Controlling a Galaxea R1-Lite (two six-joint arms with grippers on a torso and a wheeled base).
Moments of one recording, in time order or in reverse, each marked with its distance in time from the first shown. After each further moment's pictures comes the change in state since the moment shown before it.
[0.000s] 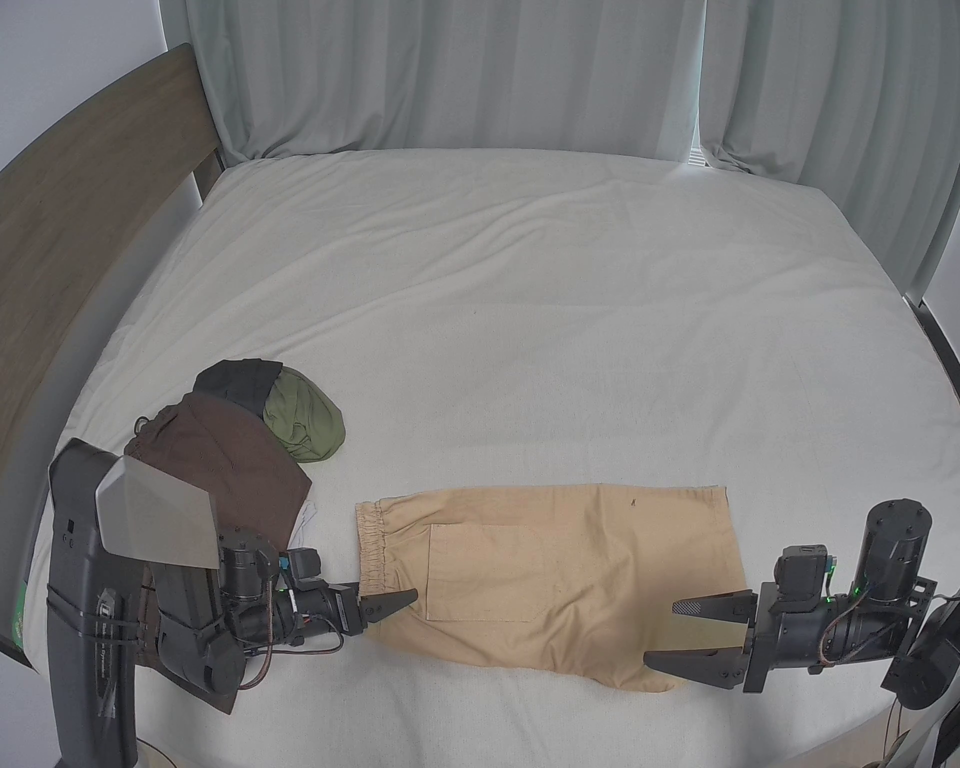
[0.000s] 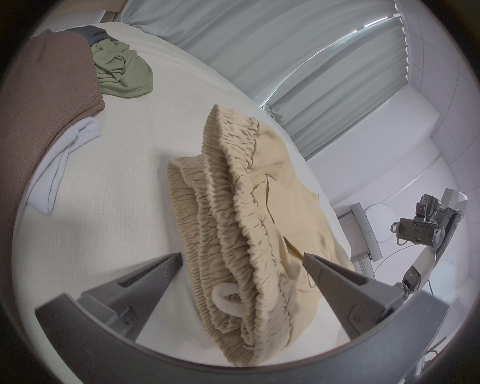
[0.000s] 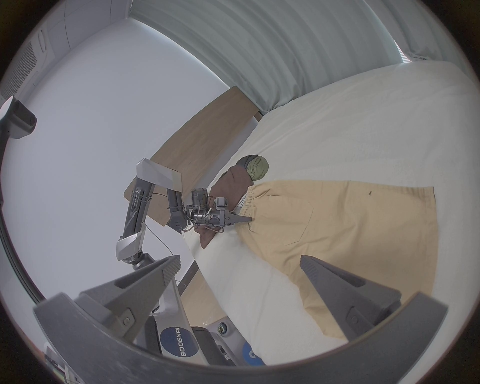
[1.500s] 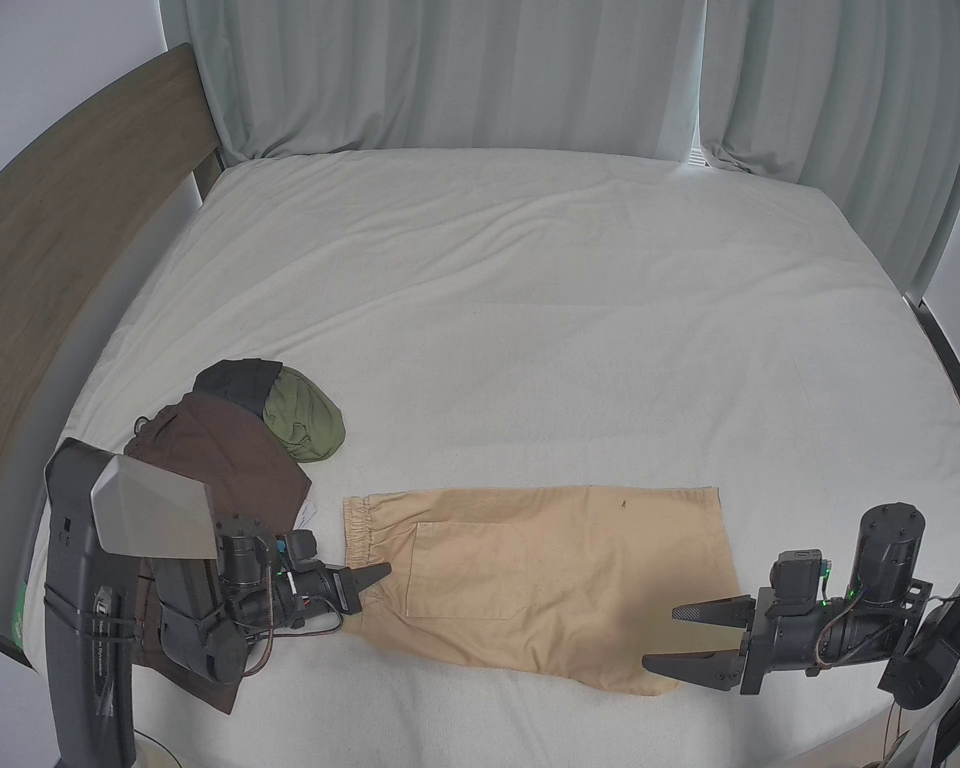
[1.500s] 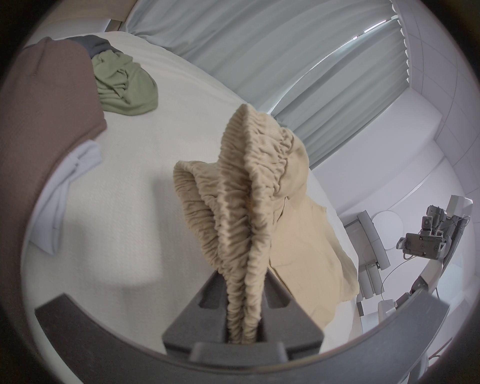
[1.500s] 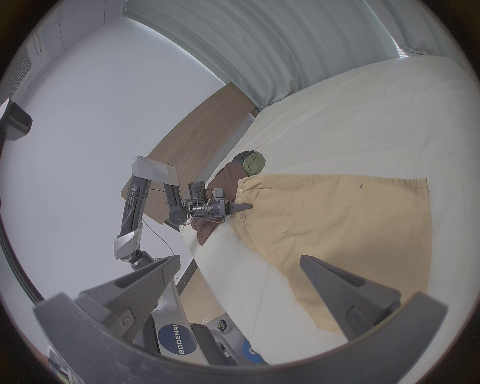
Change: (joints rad) left arm 0.020 -0.007 -0.064 0.003 0.051 -0.020; right arm -0.008 0.026 0.007 -0.002 0.000 0.000
